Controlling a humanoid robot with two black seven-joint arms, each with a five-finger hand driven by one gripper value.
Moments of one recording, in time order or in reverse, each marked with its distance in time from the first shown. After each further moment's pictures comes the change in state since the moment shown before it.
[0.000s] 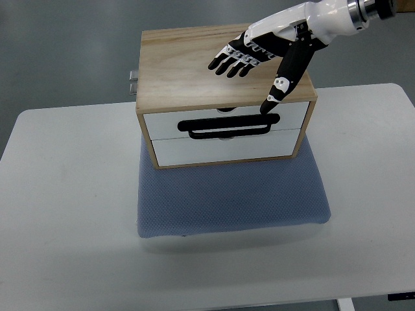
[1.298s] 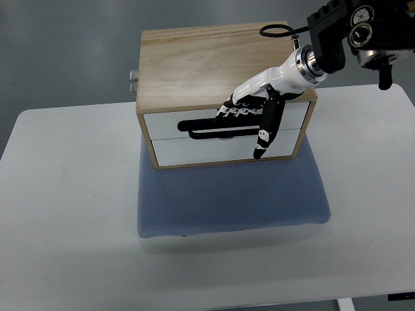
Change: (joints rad) left arm 0.000 0.000 0.000 0.000 0.000 0.000 0.000; right arm -0.039 0.197 -0.115 0.025 0.014 -0.142 -0.179
